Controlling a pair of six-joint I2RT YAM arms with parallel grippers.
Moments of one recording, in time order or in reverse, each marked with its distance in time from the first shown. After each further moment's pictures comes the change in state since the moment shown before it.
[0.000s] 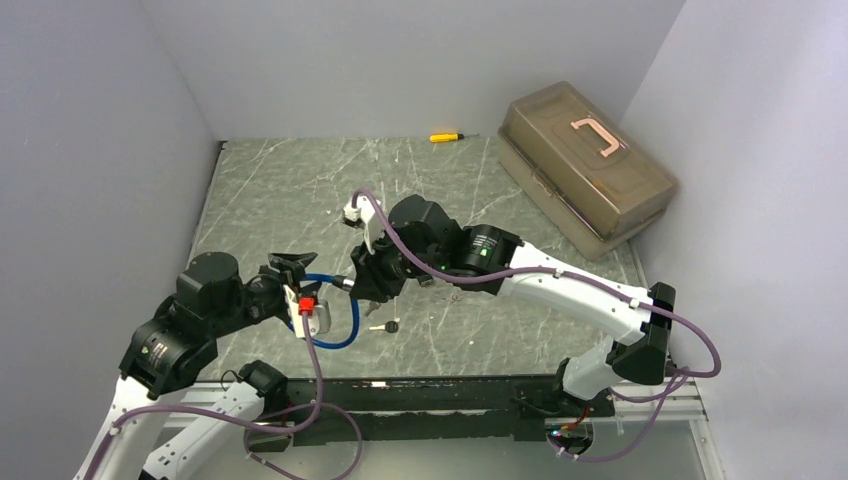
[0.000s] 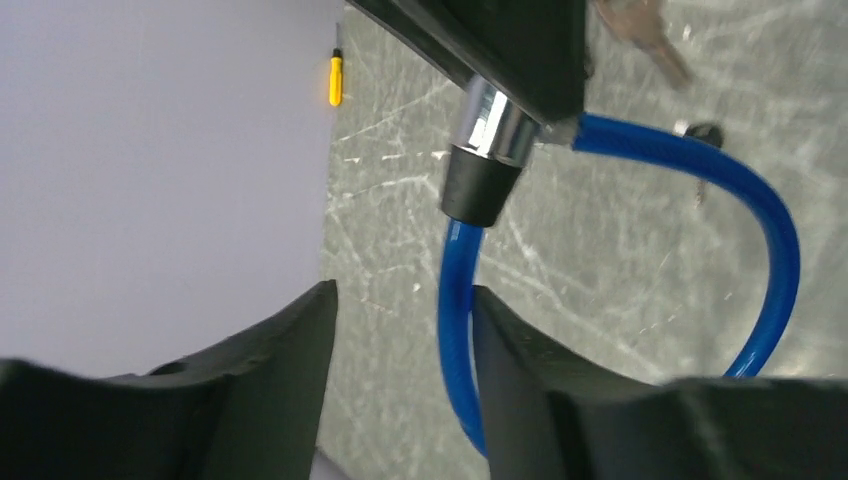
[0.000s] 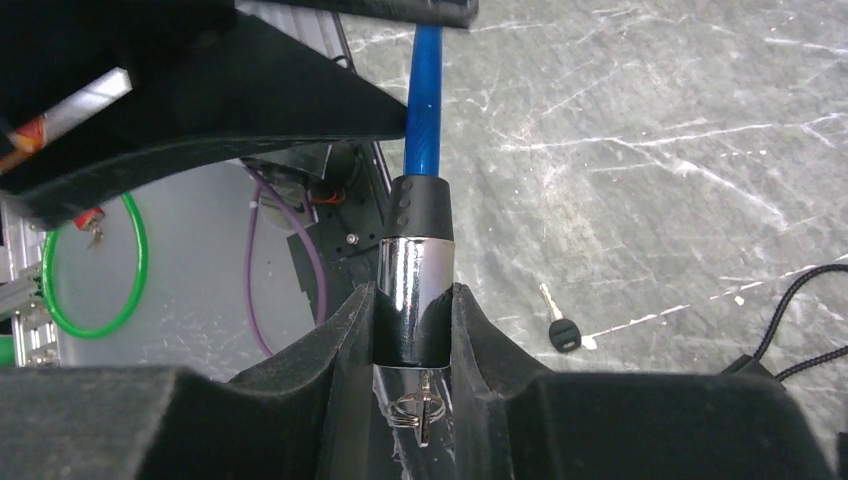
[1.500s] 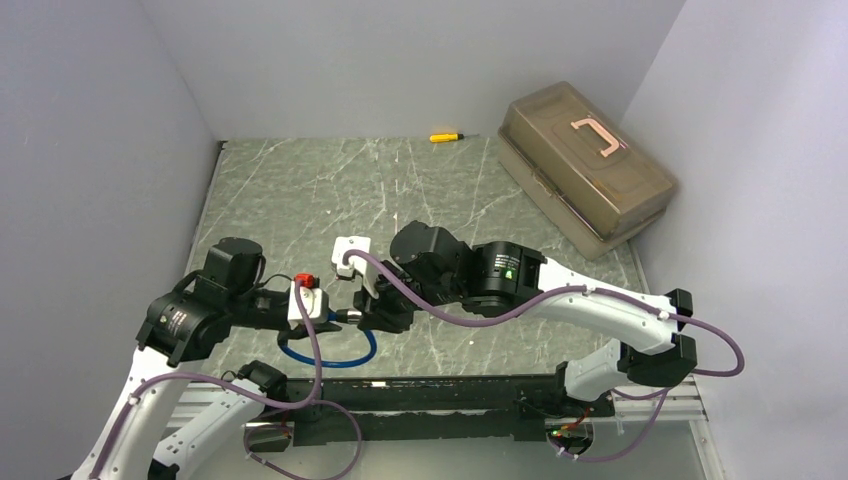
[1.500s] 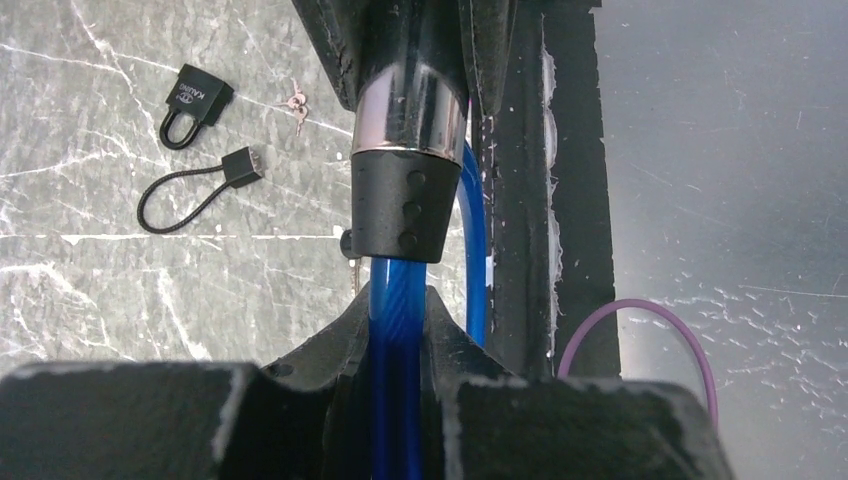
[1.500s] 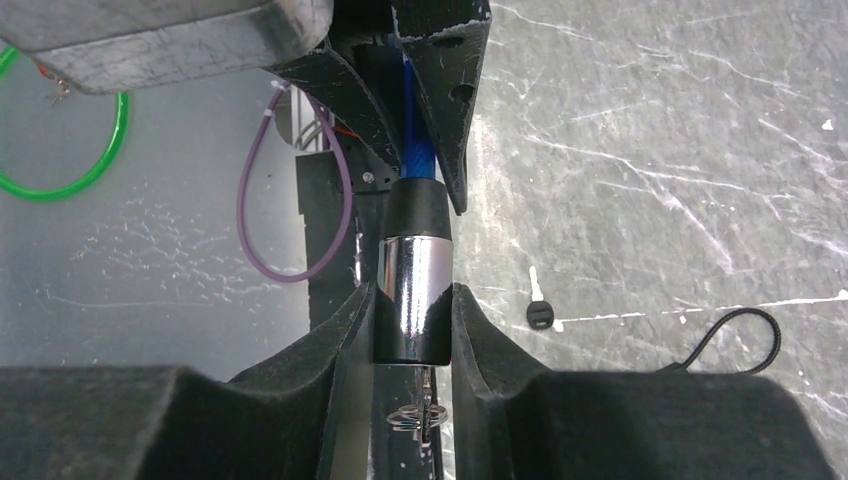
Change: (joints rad) left arm 0.078 0.146 0.064 -0.272 0.533 -0.333; right arm 0.183 -0.056 0.117 -0.210 0.075 -0.251
